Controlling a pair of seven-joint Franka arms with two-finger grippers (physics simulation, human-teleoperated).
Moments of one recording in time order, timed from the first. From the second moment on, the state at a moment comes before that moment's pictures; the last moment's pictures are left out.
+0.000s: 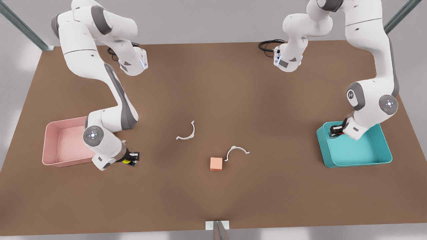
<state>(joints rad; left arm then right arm) -0.07 0.20 0.26 -2.00 -0.05 2.18 0.14 0.00 0.45 0.17 -1.65 -0.08 2.16 0.19</state>
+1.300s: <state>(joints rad) -0.02 0.33 0.21 -1.50 -0.13 2.05 0.54 -0.19 0.29 0.36 -1.28 -0.15 1.74 -0.20</state>
